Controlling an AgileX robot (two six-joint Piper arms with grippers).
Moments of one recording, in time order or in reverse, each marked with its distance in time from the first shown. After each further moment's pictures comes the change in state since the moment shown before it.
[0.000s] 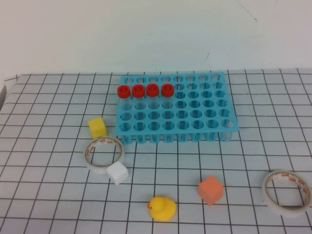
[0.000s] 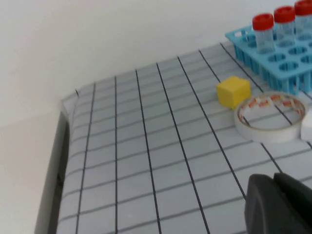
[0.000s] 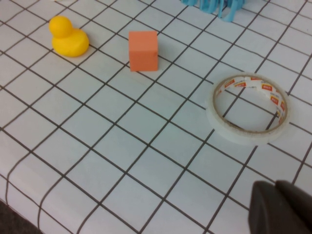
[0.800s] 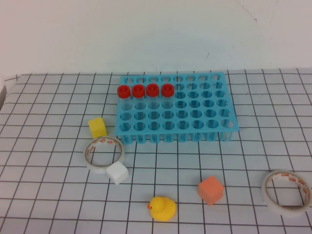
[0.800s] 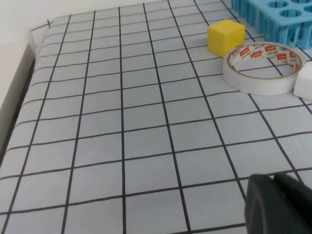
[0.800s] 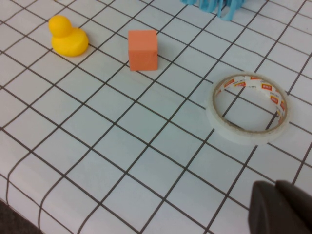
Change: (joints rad) right arm 0.000 0.000 0.000 0.000 0.000 0.000; left arm 0.000 -0.004 0.194 -0.043 -0.081 -0.112
